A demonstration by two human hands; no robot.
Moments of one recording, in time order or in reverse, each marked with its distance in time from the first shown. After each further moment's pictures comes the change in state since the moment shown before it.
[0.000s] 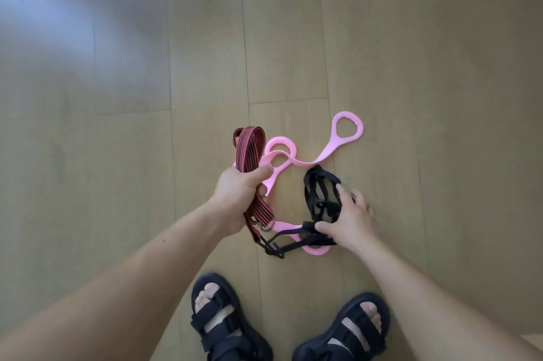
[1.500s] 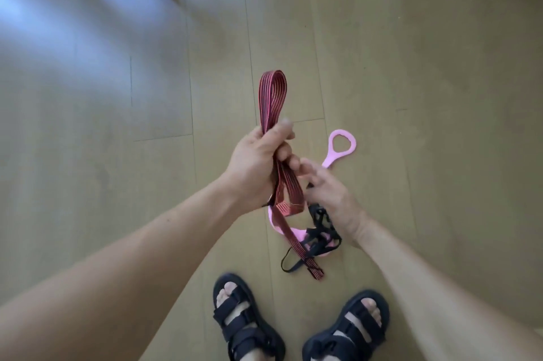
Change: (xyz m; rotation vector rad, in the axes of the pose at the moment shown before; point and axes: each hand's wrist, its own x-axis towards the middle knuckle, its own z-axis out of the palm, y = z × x) left_hand -0.102 0.091 0.054 -0.202 -0.264 0.308; right_hand -0.092 -0.083 -0.094 1.127 -0.402 -0.548
